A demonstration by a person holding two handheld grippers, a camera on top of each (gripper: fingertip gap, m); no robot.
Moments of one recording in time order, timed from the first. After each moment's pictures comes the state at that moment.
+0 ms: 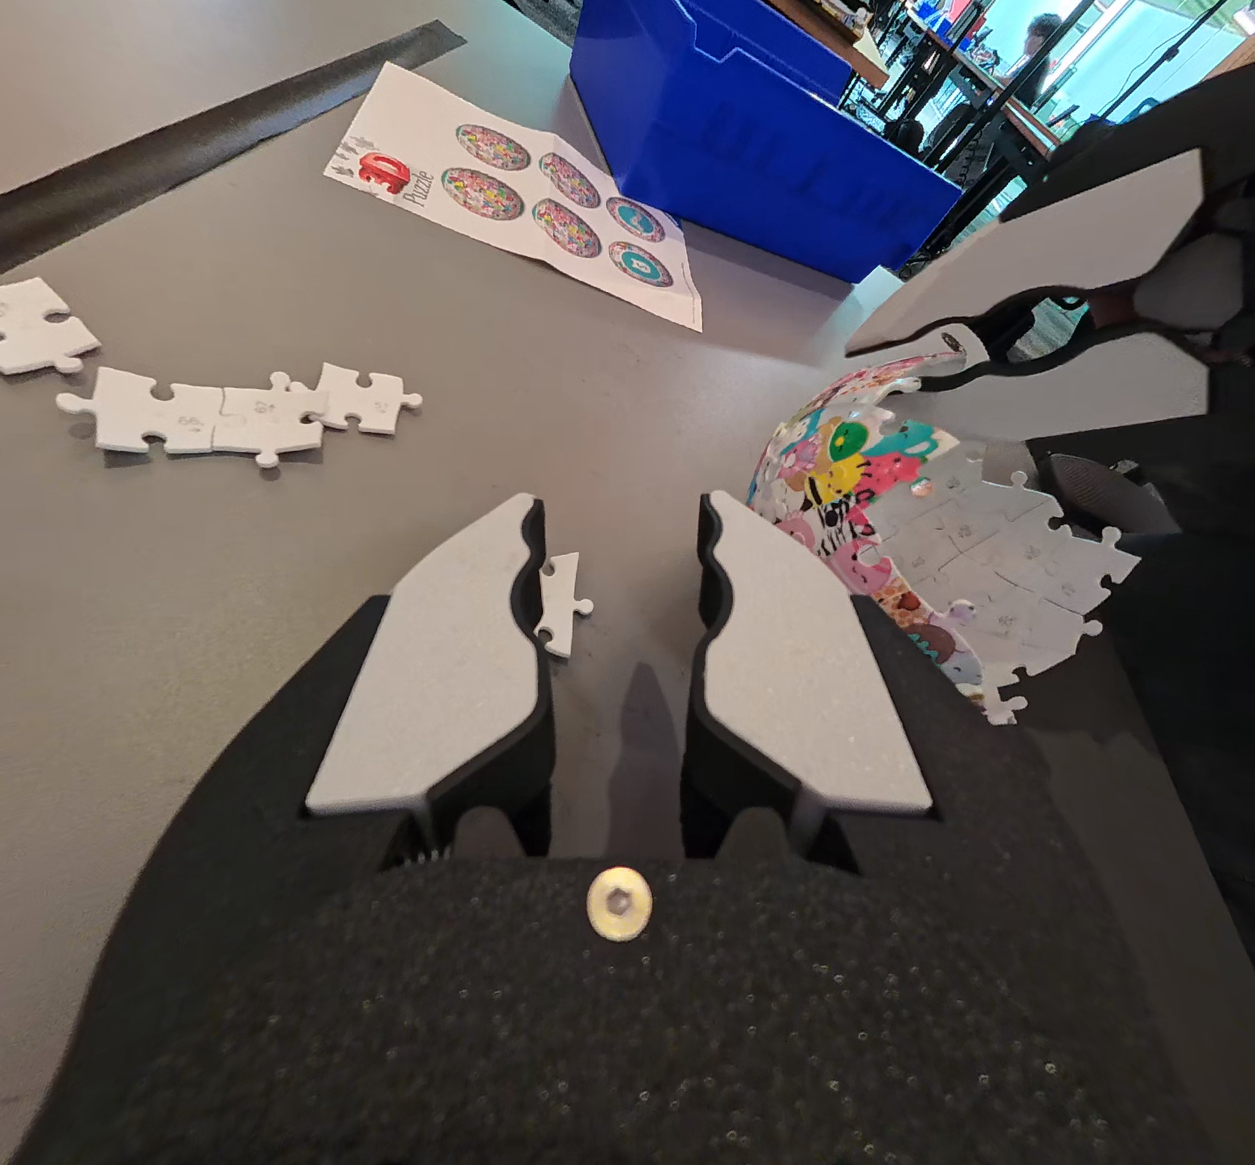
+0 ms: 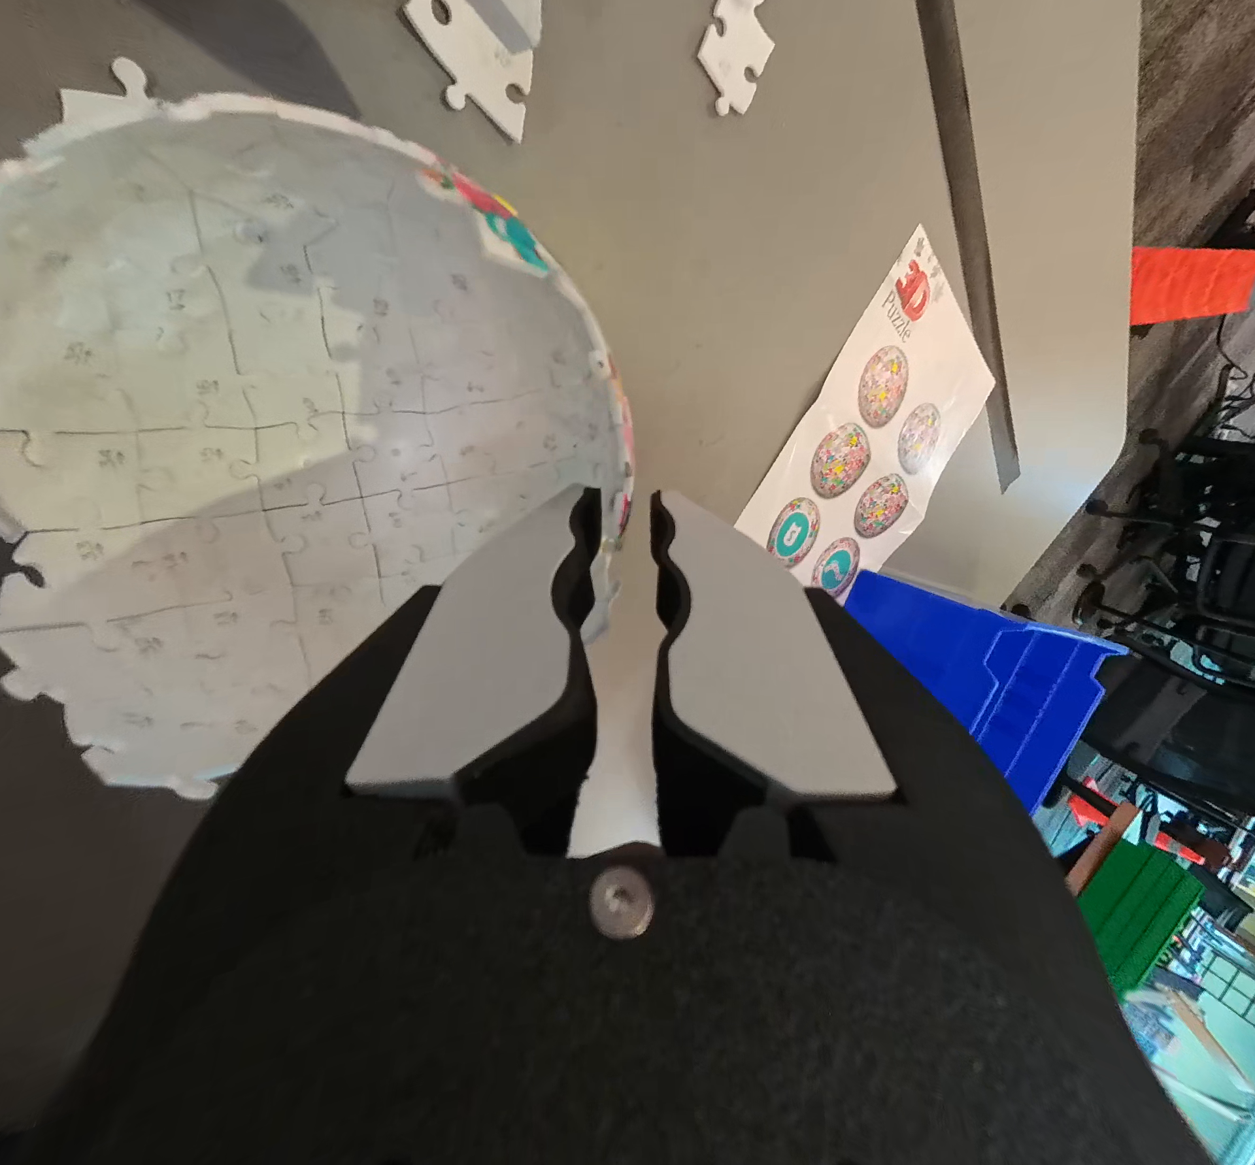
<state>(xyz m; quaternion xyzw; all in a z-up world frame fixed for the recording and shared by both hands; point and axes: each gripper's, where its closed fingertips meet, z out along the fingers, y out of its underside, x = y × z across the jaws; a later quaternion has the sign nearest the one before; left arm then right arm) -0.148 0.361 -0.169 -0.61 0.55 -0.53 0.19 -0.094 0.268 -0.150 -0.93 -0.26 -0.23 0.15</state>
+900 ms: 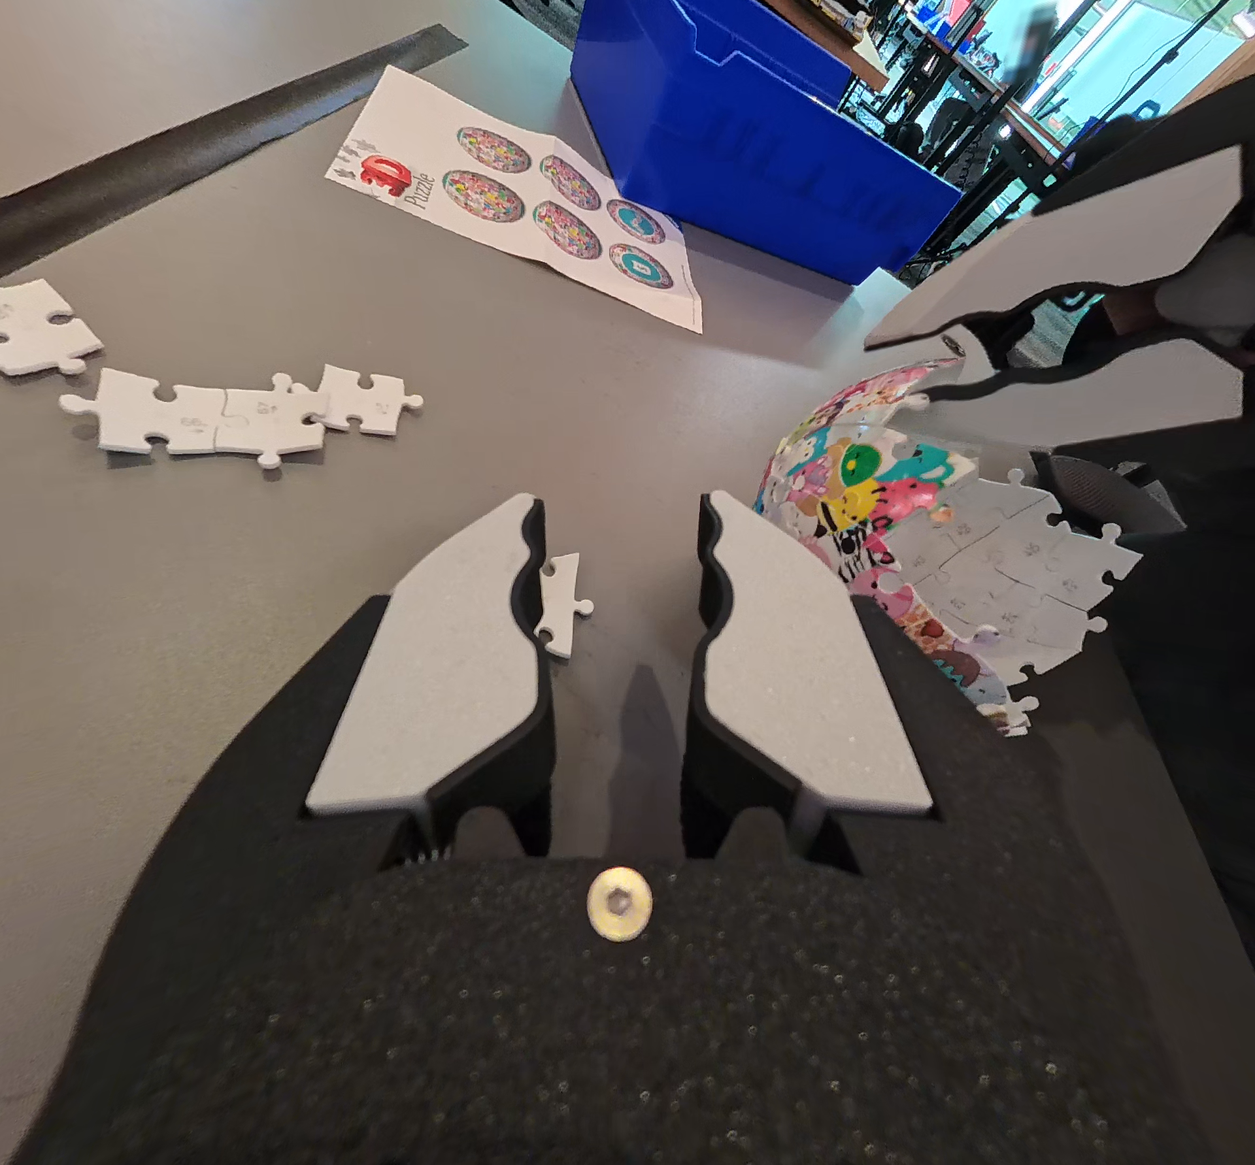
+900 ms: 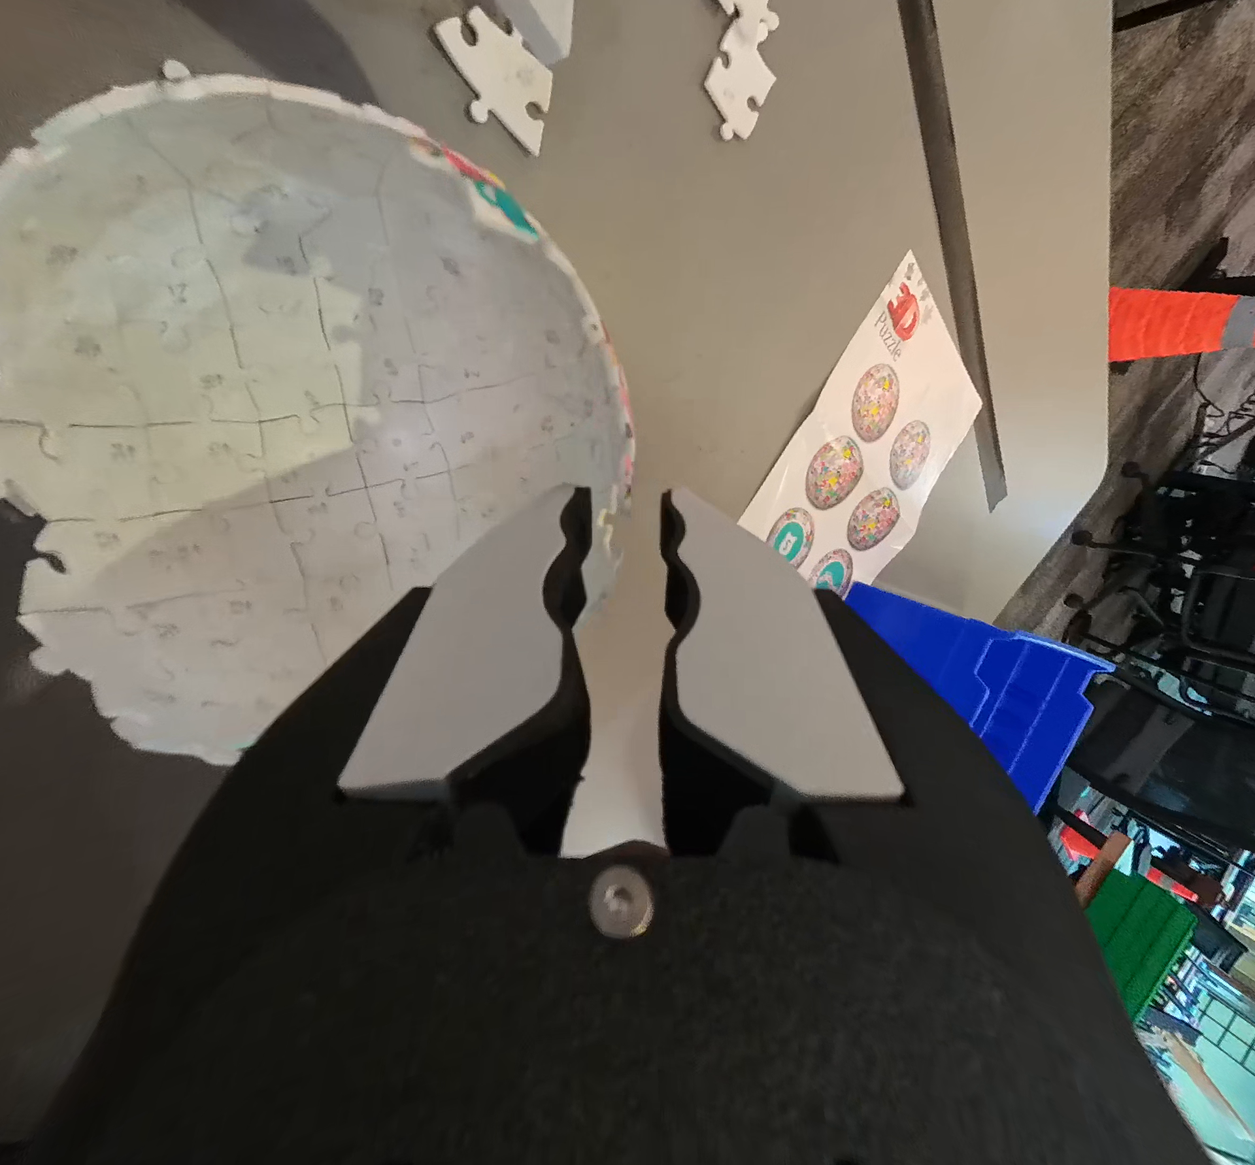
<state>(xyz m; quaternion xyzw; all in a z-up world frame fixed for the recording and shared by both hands) -0.149 0.362 -0.169 -0.61 0.55 -0.54 0.20 -0.097 0.264 -0.145 -0.92 -0.27 -0.23 0.17</state>
